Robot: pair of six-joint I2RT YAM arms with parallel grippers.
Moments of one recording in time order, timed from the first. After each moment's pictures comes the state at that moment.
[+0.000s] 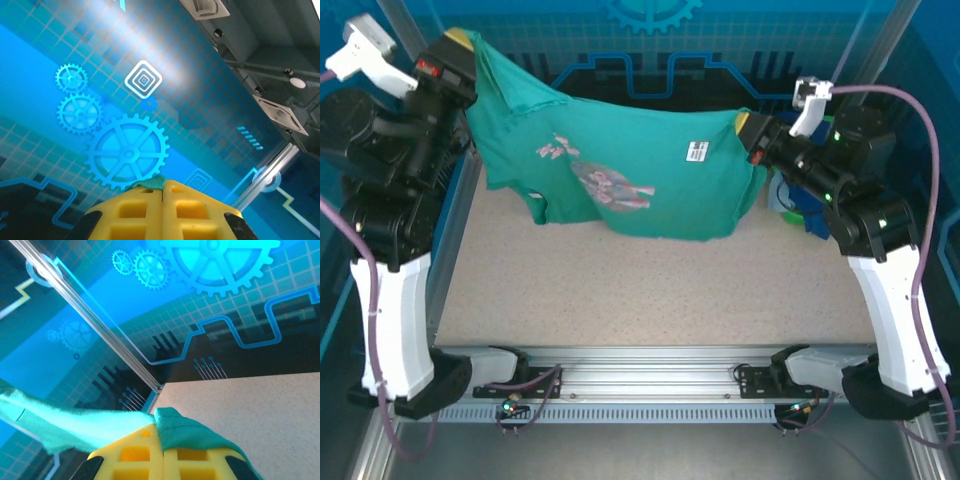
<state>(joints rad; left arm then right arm) -0.14 1.31 2.15 -0.54 -0.03 -0.75 0.35 1.24 1.83 -0.70 -0.22 0.59</state>
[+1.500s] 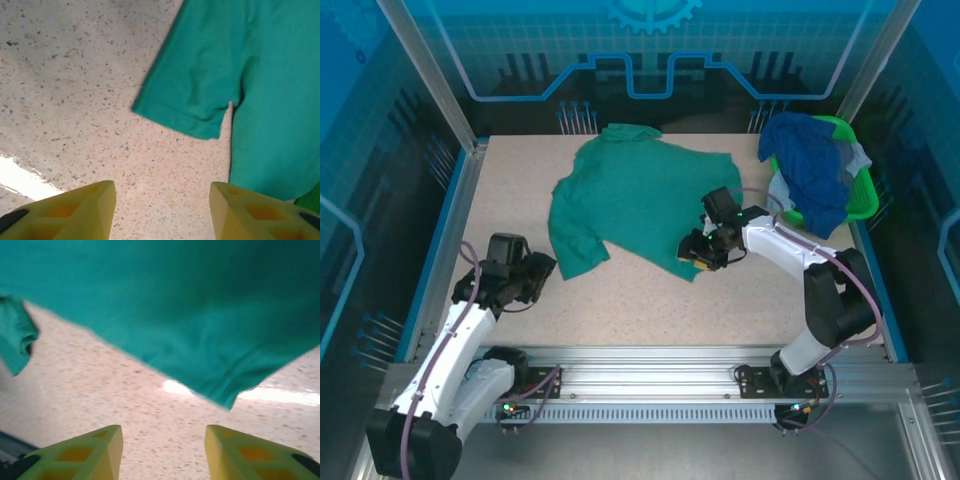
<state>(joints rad) -0.11 0.83 0.65 -0.78 0.12 -1.21 0.42 1.60 1.07 -0.71 -0.36 0.72</state>
